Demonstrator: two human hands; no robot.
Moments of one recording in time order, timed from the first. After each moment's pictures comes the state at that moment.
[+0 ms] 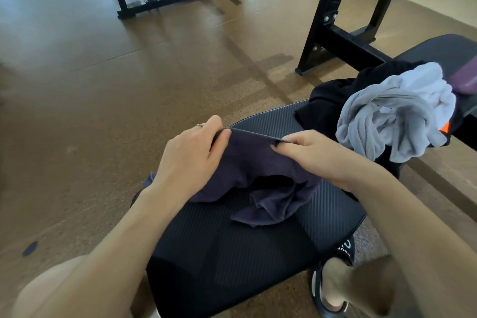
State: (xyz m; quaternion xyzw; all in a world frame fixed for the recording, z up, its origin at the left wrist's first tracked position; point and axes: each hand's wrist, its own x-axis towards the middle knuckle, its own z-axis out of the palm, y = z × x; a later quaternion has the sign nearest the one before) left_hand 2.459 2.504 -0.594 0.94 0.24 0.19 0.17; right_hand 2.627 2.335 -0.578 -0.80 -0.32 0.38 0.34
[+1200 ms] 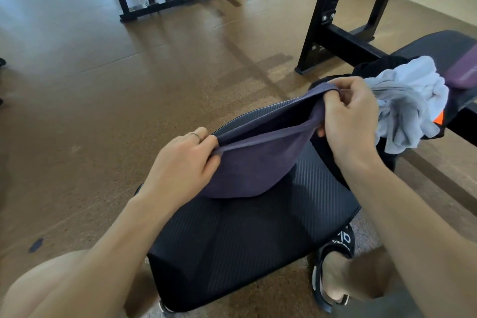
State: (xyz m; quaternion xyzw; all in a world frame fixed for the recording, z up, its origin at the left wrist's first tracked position) left_hand 2.431 2.506 -0.611 0.98 0.14 0.15 0.04; right_hand 2.633 2.326 -0.567 -0.77 -0.15 0.02 0.62
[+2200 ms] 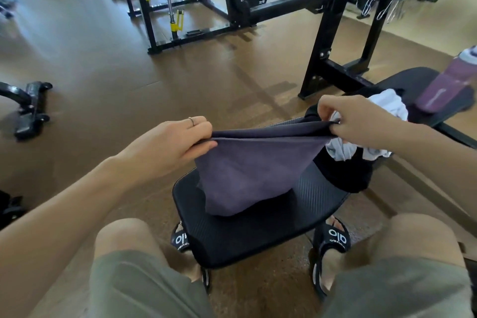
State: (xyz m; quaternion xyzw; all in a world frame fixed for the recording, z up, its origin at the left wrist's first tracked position) left_hand 2.347 2.512 -0.467 0.99 -0.01 0.14 0.01; right_hand 2.635 2.259 -0.461 -0.83 -0.52 0.08 0.18
